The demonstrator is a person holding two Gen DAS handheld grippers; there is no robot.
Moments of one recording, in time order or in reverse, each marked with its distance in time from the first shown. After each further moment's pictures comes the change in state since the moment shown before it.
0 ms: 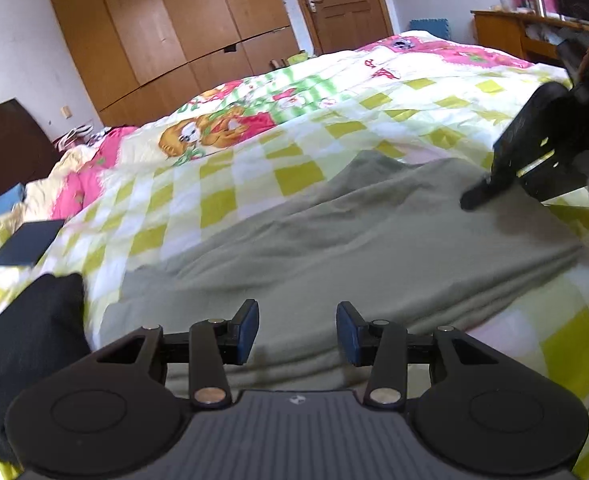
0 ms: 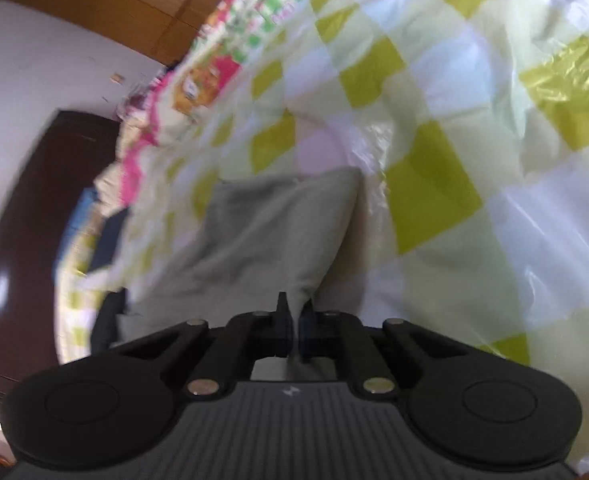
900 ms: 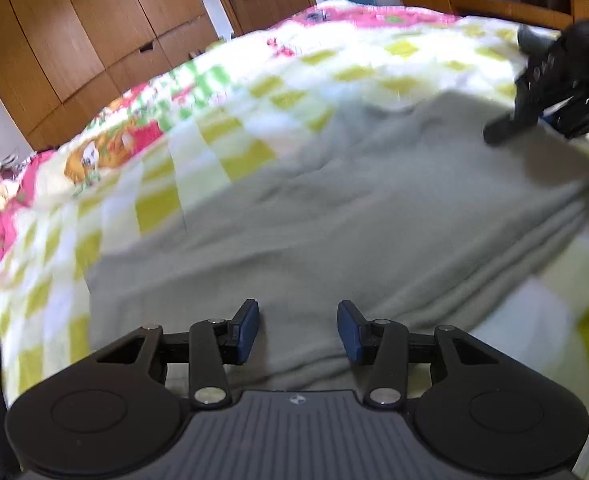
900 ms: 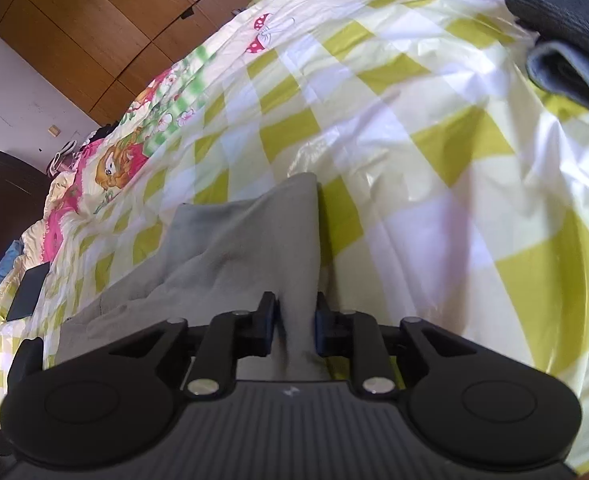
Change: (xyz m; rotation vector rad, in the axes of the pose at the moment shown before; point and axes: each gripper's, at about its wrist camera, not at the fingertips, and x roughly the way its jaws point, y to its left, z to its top) left arm 0.045 -0.093 0.033 0.147 0.069 -0.139; right arm -0.092 -0.058 0.009 -0.040 -0.222 -0.300
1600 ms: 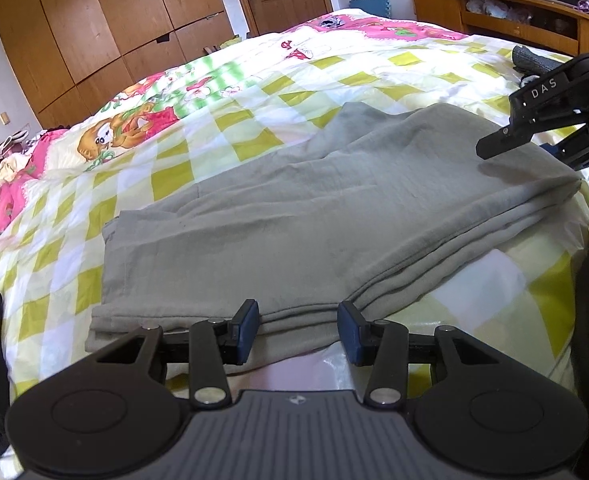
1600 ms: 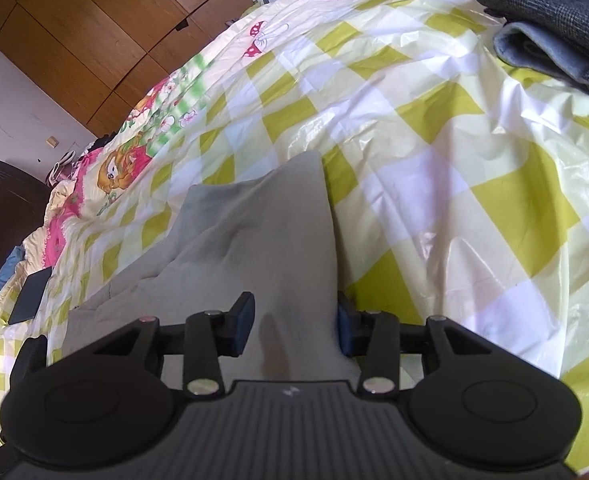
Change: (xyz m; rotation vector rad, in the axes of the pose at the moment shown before) left arm -0.036 0.000 -0.021 -0.084 -0.013 -0.016; right arm -0.019 0.008 -0.033 0.024 -0.038 -0.014
